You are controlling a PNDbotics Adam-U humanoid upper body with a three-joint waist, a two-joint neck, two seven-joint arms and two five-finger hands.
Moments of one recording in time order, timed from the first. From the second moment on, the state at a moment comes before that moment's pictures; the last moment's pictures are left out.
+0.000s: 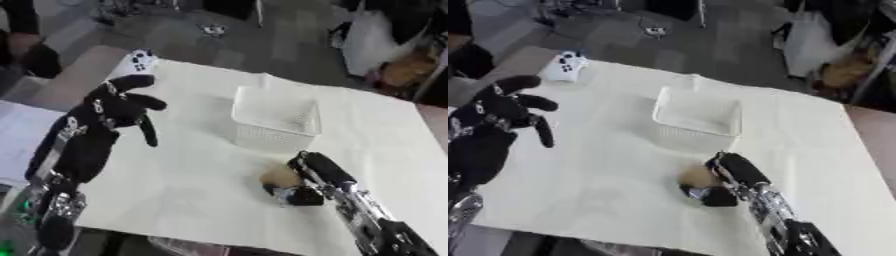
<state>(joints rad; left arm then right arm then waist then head) -0.18 0.52 -0.11 -1.98 0.29 -0.54 -0.16 -0.69 -0.15 0.27 -1.11 0.95 -0.13 0.19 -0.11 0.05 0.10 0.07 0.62</state>
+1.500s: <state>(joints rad) -0.22 0.51 -0.11 -1.98 0.30 -0.54 -0.16 -0.93 -0.23 0.24 -1.23 0.92 -0.07 0.06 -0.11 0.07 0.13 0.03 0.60</state>
